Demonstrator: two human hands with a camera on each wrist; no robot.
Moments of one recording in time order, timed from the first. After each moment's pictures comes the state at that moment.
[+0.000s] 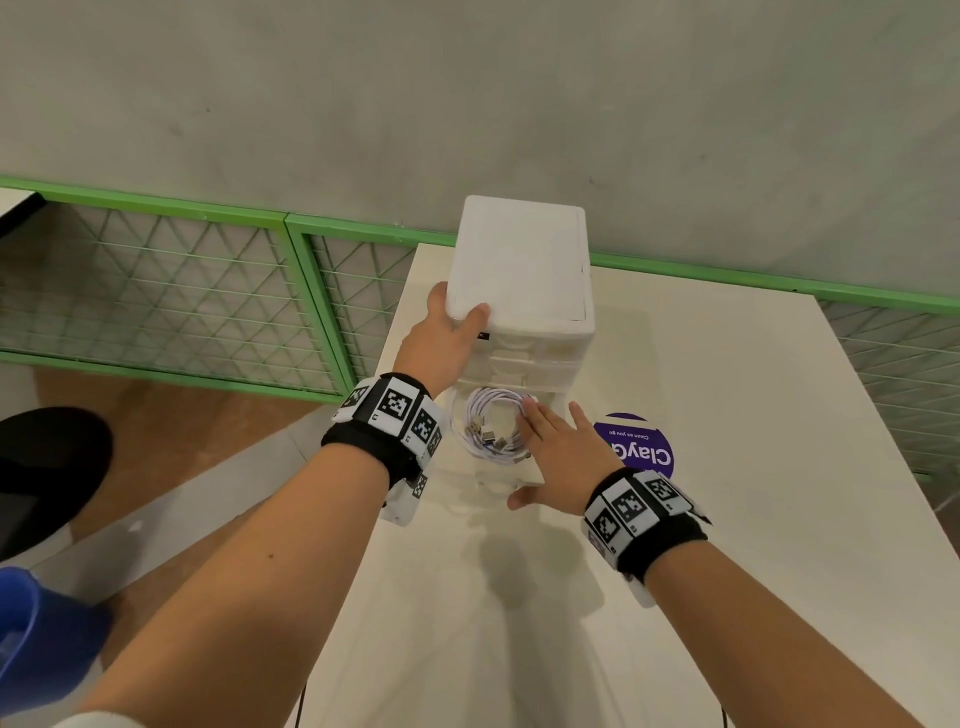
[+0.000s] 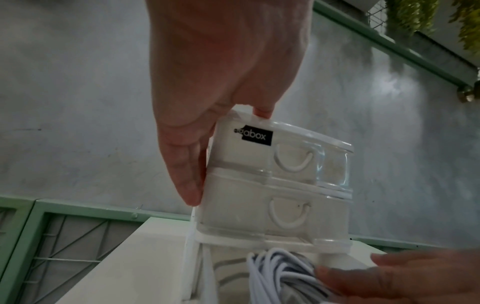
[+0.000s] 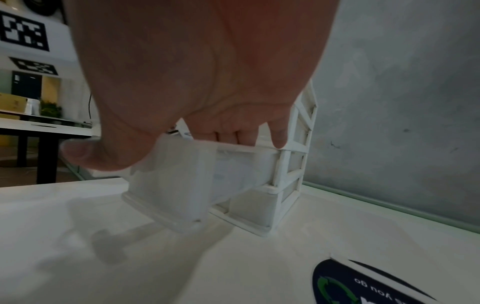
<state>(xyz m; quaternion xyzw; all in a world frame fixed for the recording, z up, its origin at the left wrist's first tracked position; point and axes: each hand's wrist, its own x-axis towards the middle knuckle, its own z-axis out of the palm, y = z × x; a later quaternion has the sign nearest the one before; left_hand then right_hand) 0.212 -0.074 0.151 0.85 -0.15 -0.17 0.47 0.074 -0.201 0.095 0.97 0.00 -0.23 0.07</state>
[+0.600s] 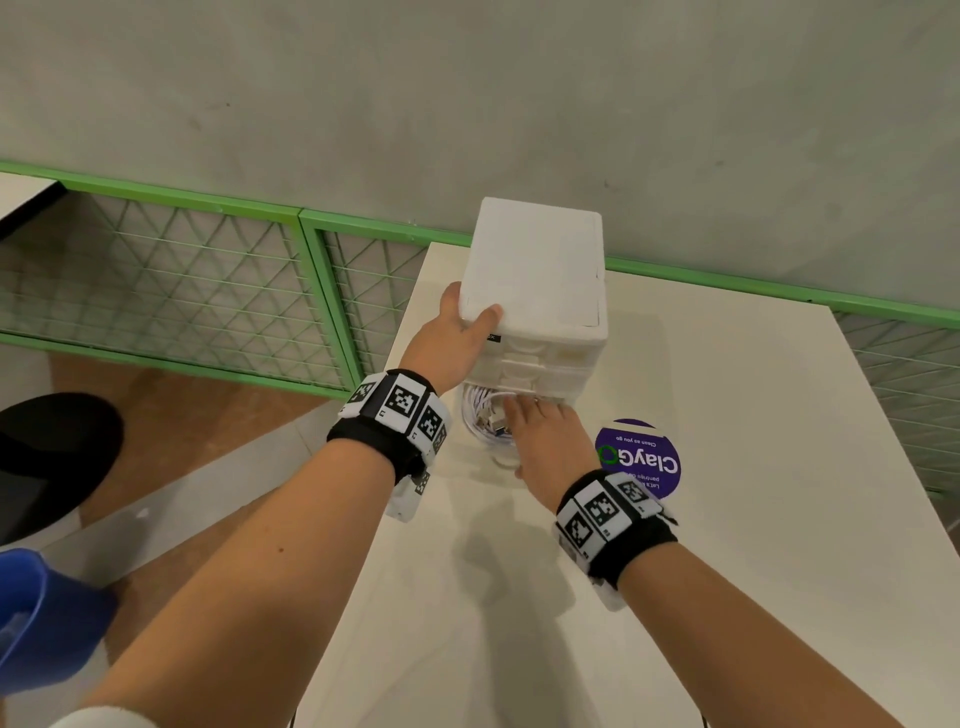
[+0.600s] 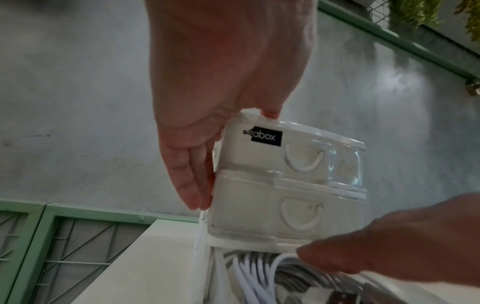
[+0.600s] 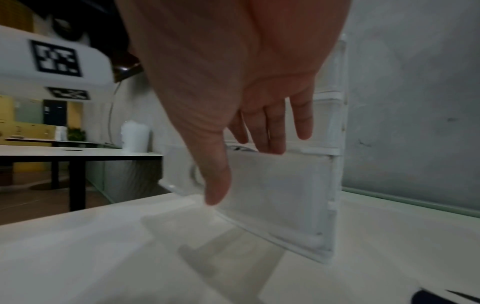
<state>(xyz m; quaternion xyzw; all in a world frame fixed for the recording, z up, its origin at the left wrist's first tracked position) 0.213 -0.073 0.155 0.86 -0.17 -0.18 0.45 0.091 -0.175 0.094 0.99 -0.03 -0.08 0.05</state>
